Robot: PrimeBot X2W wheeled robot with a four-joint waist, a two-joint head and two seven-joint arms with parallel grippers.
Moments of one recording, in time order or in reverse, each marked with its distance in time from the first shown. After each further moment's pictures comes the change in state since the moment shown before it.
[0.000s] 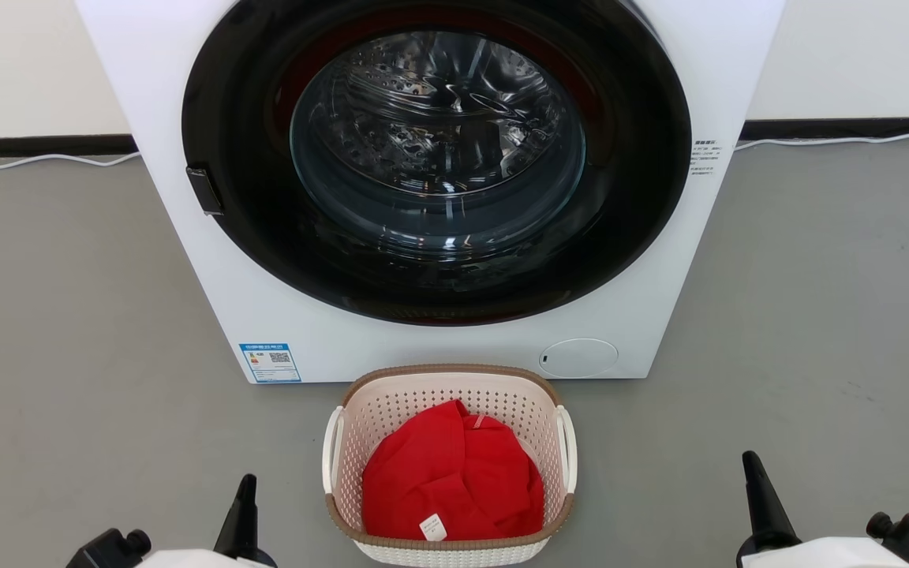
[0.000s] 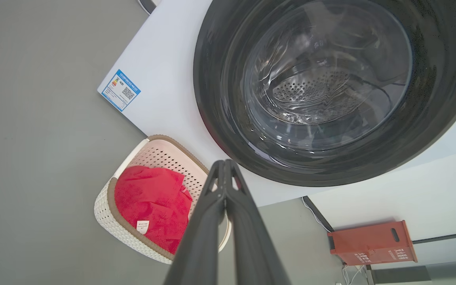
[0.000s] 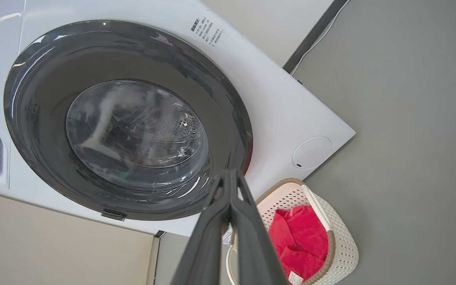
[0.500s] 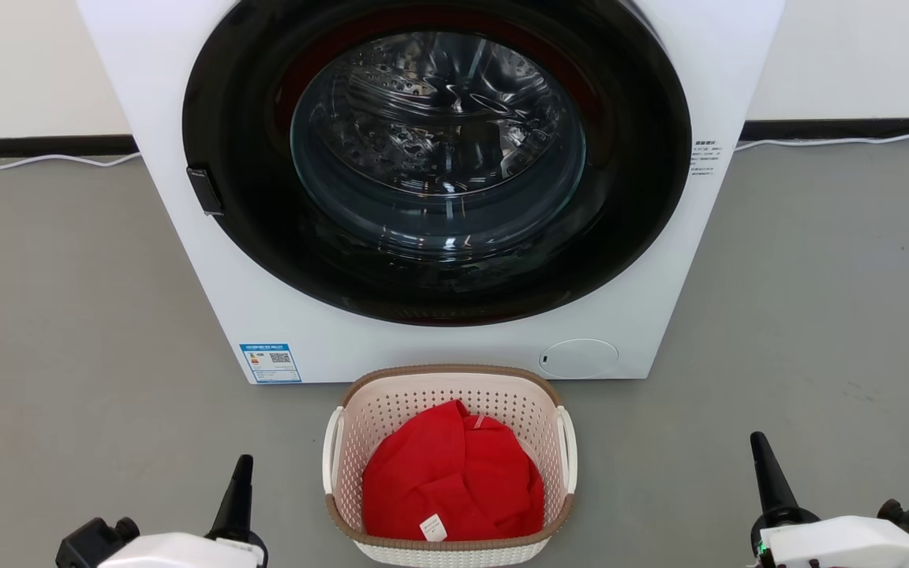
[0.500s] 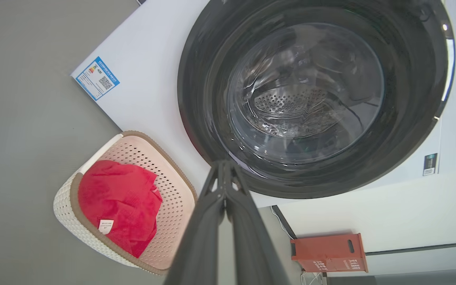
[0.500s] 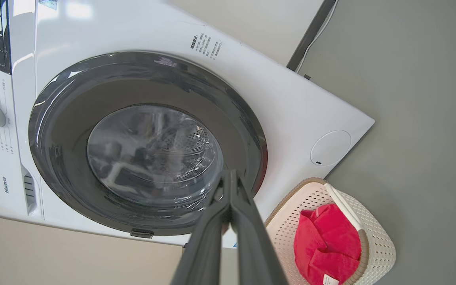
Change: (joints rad) left arm -0.030 0.001 0.023 0.002 -0.144 -0.024 0.043; right arm -0.039 -0.001 -0.026 -0.001 0.146 0.000 0.043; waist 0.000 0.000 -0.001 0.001
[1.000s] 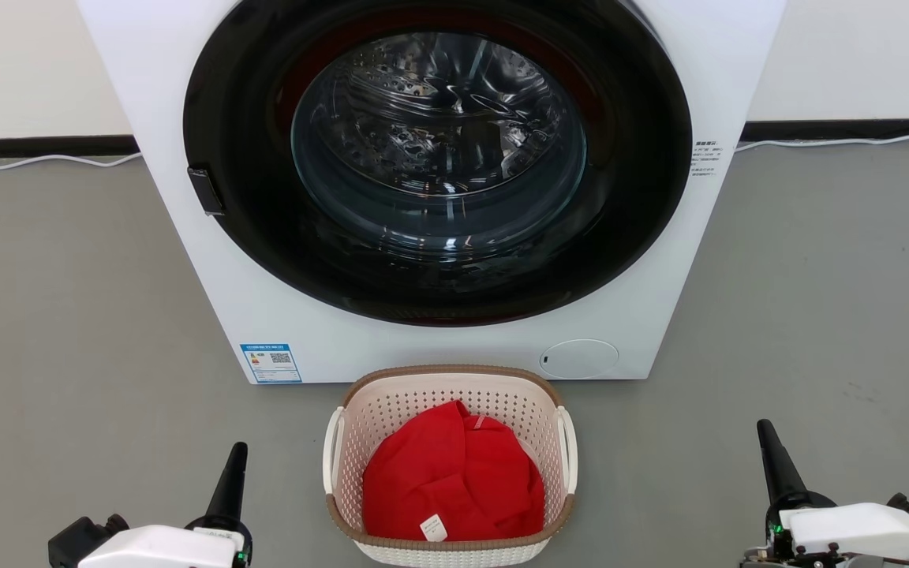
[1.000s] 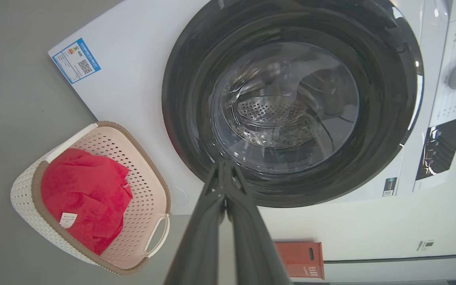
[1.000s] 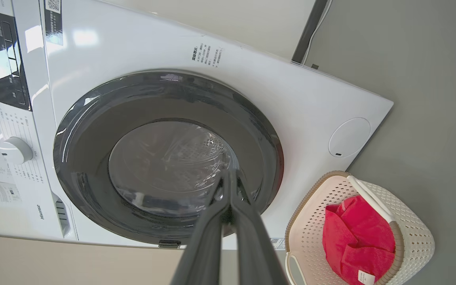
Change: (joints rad) left arm -0.026 0.001 0.026 0.002 -0.155 -0.029 0.043; right arm -0.021 0.000 -0.025 0.000 0.152 0.000 0.043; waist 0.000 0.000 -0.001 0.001
